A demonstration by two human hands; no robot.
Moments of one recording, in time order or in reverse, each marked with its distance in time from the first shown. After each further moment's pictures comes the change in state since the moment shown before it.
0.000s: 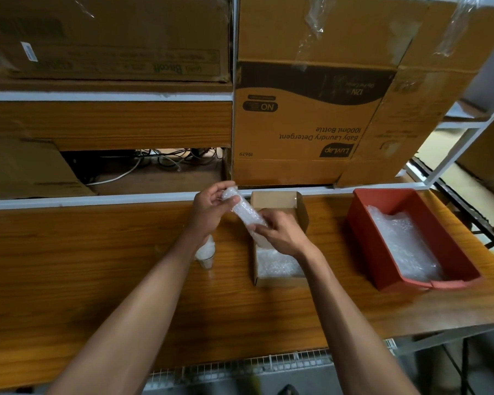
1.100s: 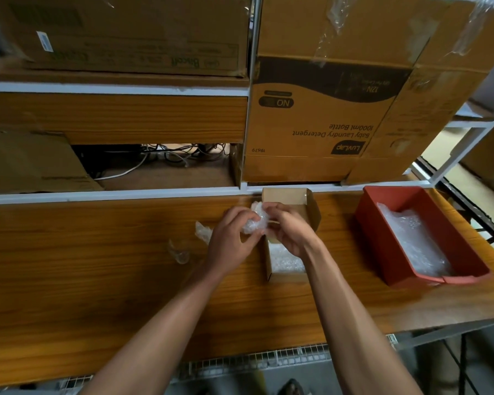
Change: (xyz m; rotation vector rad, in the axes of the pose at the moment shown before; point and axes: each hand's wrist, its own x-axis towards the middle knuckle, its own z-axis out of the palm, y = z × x) left_hand -0.052 -0.050 -0.008 0.655 0.000 0.560; right_hand 0.012 -0.029 0.032 1.058 0.036 0.420
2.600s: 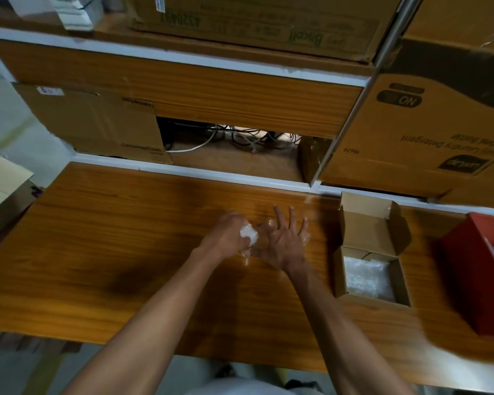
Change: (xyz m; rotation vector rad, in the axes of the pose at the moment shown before) left_hand -0.018 -0.154 -0.124 0.260 -0.427 -0.602; right_hand 0.099 0.125 0.149 -1.766 -0.017 -0.272
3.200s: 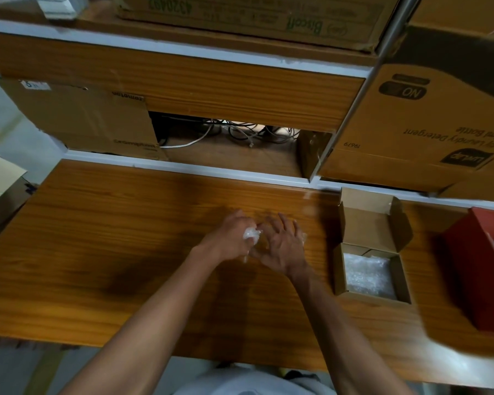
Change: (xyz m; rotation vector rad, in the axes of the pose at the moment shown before) left_hand 0.009 -0.002 0.011 0.007 -0.097 0.138; right_hand 0.000 0.015 0.024 0.101 0.067 -0.127
